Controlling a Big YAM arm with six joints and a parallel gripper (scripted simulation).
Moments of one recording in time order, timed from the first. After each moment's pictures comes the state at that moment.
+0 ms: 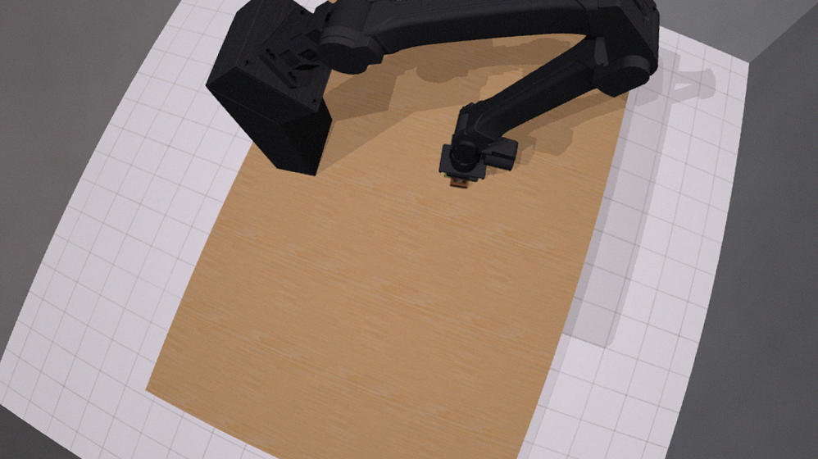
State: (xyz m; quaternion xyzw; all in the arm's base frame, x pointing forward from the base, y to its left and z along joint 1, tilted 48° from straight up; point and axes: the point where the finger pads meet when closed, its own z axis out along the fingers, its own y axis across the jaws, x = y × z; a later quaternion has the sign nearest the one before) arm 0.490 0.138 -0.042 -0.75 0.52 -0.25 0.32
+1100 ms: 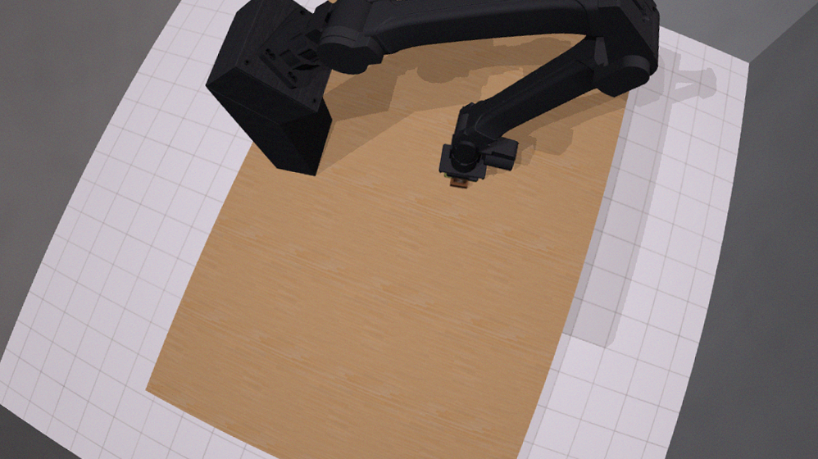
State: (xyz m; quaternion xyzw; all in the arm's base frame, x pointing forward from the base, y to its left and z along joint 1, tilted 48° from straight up) arm 0.490 0.138 -0.042 -0.75 0.52 -0.25 0.32
